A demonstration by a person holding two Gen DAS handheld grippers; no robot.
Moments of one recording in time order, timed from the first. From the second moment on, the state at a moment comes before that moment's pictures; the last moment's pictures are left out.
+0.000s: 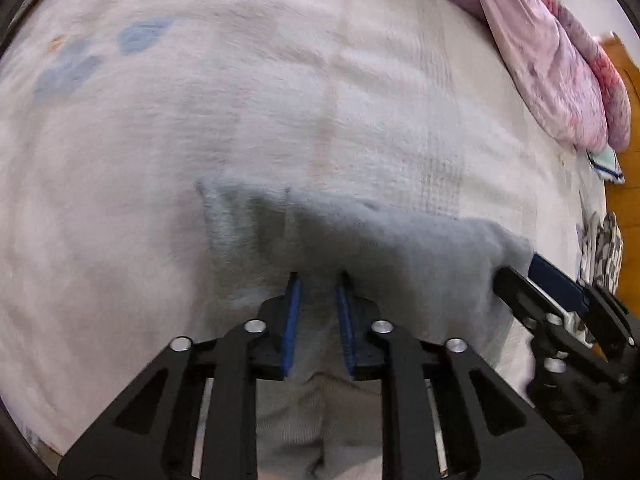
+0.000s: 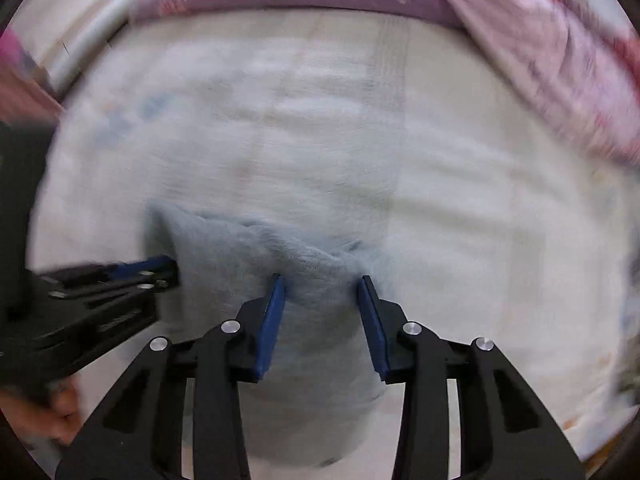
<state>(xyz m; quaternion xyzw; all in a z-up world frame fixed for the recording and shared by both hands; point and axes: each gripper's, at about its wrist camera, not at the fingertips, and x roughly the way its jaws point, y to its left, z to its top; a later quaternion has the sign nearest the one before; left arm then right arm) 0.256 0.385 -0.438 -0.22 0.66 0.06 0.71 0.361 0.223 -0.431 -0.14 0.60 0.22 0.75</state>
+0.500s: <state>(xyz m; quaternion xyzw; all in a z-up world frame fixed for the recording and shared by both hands) 0.245 0.363 -0.409 -0.16 0.69 0.07 0.71 0.385 0.142 -0.412 0.01 0.68 0.23 0.69</state>
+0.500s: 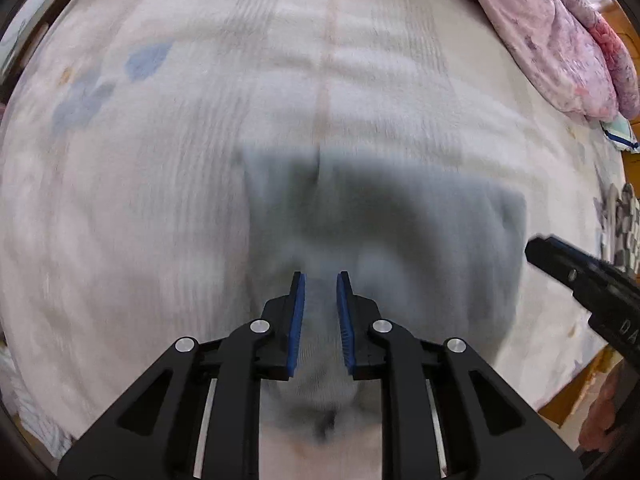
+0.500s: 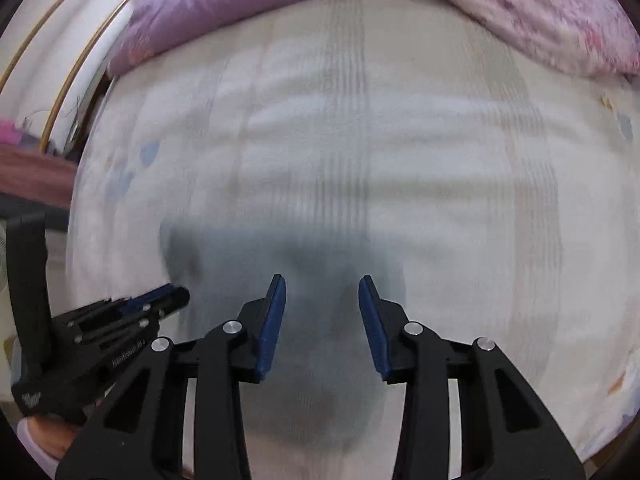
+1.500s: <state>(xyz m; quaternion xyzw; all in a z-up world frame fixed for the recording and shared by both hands) 0.185 0.392 -0.431 -0.20 0.68 0.08 0.70 0.330 0.115 -0.419 0.06 0.71 0.22 0.67</state>
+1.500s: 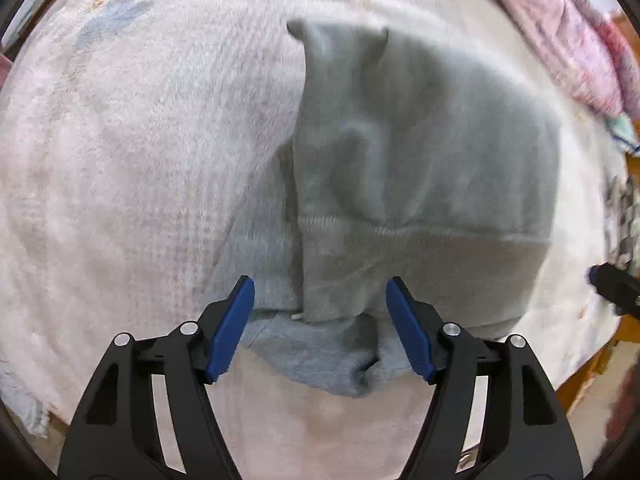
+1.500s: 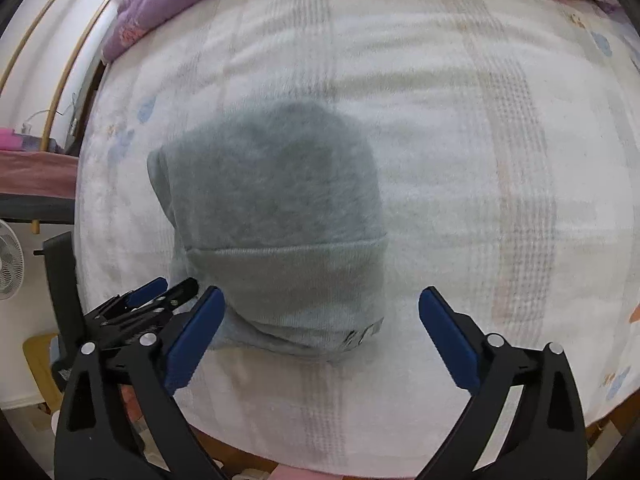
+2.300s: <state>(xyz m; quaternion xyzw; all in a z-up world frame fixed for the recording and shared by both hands) 0.215 0.461 -0.469 -0.29 0.63 -0.12 0.71 0.372 0.119 -0.508 0.14 0.71 0.39 0.57</state>
